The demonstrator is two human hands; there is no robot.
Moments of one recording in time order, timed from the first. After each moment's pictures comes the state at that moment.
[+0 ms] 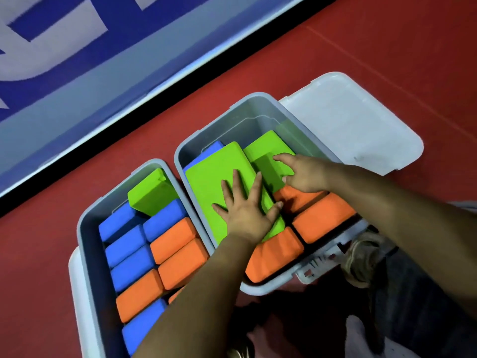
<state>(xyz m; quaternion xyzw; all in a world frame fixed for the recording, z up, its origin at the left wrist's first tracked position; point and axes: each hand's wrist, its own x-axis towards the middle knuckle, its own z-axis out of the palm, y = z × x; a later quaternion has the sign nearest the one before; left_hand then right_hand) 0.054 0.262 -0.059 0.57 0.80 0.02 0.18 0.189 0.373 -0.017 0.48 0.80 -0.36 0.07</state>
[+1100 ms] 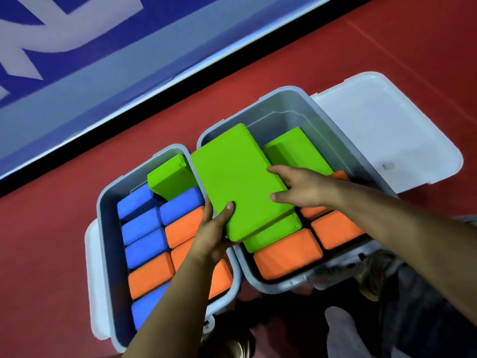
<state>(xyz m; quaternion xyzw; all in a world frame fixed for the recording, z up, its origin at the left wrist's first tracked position) -0.037 0.211 -0.055 0.10 0.65 0.51 0.56 0.139 0.347 -0.017 0.40 0.73 -0.55 0.01</state>
